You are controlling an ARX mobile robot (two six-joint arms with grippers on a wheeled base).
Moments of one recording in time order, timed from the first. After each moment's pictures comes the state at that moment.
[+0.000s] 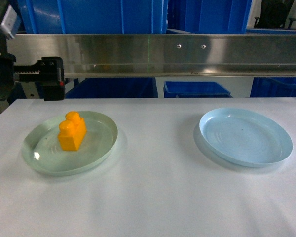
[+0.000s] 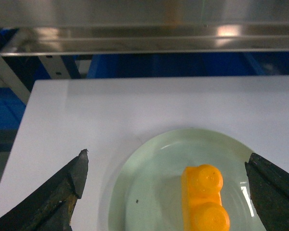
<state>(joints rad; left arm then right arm) -0.12 1.68 0.86 0.35 -0.15 -0.06 0.04 1.21 0.68 0.16 -0.03 0.03</state>
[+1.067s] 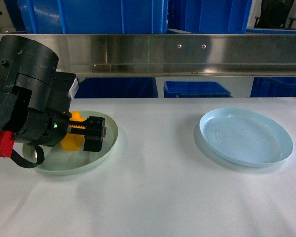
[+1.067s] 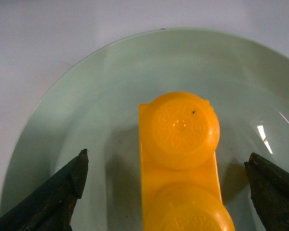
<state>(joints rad) -0.22 1.98 0.99 0.26 -0.22 -0.04 0.04 1.21 0.68 0.16 -0.03 0.03</state>
